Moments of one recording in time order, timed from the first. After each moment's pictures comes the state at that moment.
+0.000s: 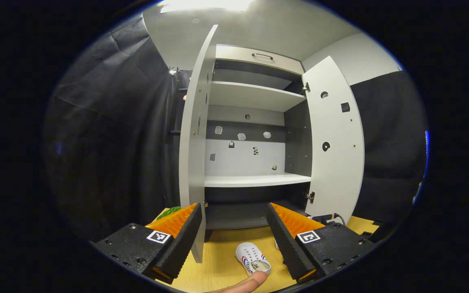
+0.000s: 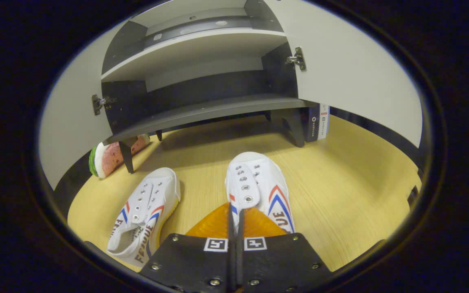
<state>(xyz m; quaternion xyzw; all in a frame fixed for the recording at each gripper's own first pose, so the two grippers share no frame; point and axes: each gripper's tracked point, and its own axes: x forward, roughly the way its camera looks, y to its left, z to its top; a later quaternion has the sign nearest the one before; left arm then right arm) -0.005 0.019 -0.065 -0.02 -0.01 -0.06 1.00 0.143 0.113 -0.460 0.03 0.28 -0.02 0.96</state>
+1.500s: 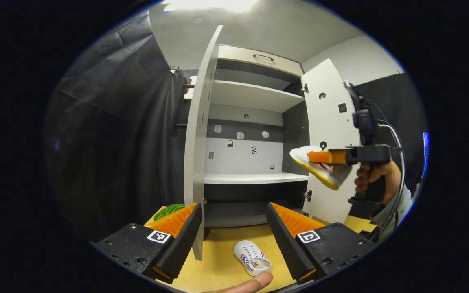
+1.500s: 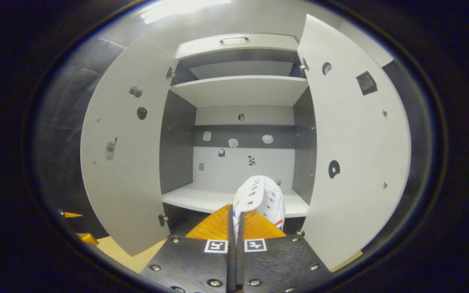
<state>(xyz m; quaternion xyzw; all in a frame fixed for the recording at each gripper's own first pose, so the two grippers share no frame) -0.021 0.022 -0.078 -0.05 -0.02 -0.09 0.99 0.193 0.172 -0.045 -0.06 0.02 0.12 0.99</state>
